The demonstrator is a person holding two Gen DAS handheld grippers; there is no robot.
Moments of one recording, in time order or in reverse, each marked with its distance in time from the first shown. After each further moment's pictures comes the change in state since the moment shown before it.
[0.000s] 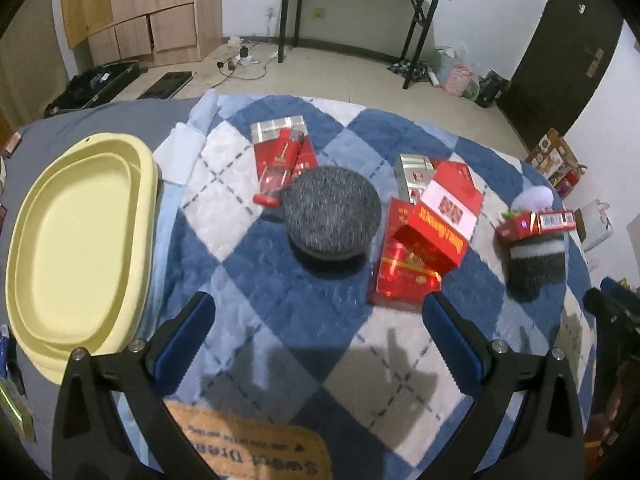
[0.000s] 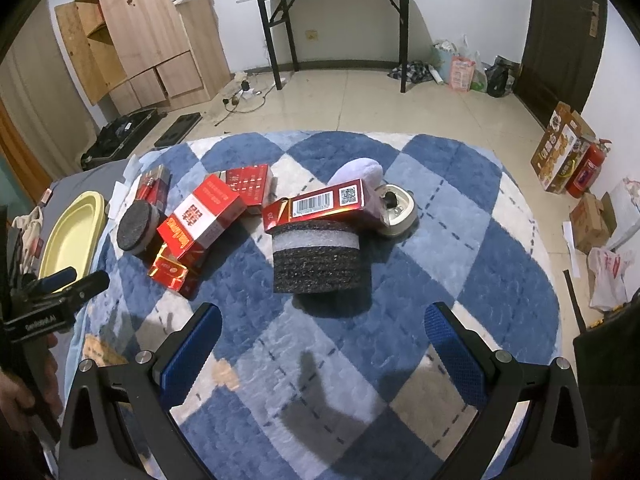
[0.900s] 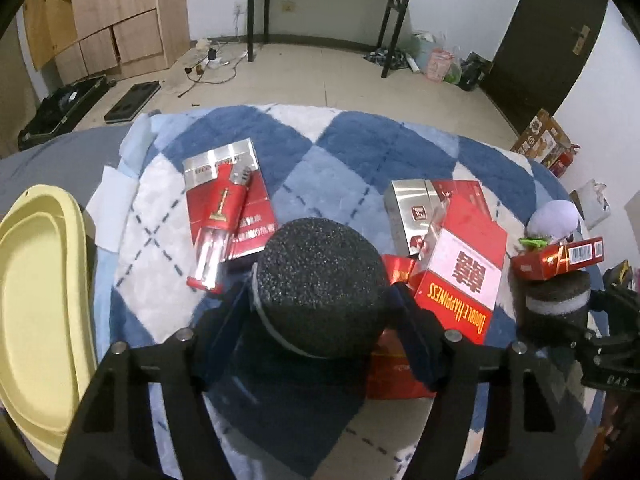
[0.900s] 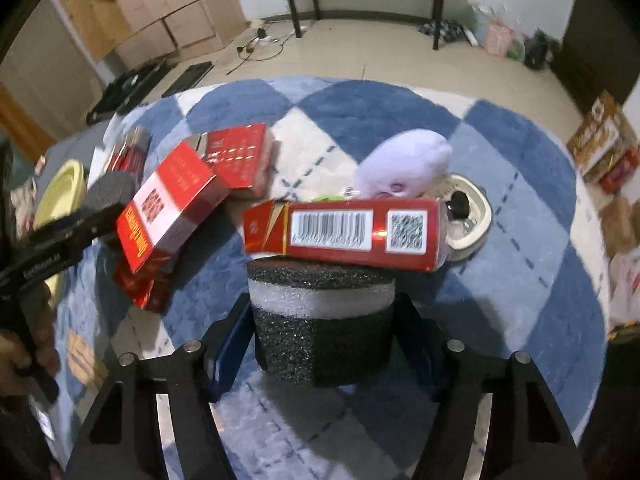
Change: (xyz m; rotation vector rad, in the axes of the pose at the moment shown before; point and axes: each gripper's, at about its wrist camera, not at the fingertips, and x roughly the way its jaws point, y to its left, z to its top) left arm 0.062 -0.030 0.043 0.100 0.027 -0.040; right arm 0.100 0.015 0.040 -0.123 0.194 0.049
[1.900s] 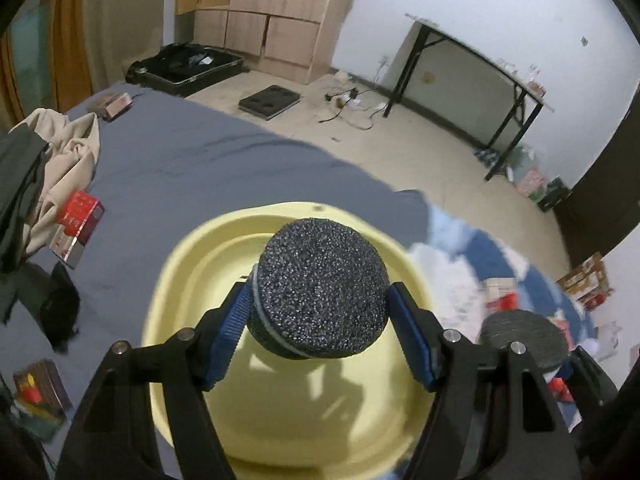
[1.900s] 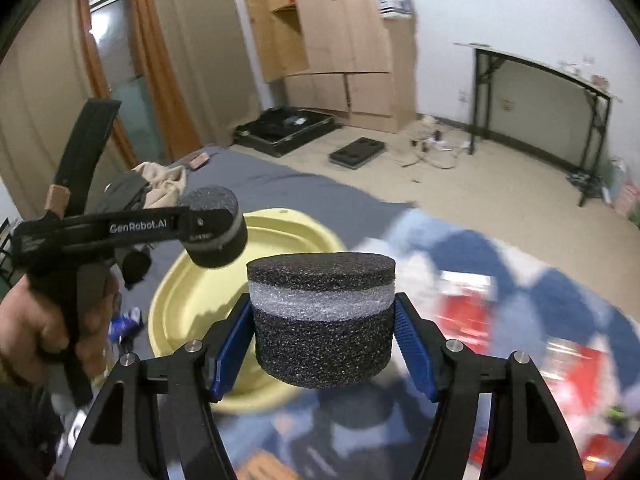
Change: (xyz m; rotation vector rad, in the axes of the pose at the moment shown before) left arm -0.128 0.326 -0.005 -0.406 -0.159 0.171; right arm -0.040 0.311 0.026 -0.368 -0.328 0.338
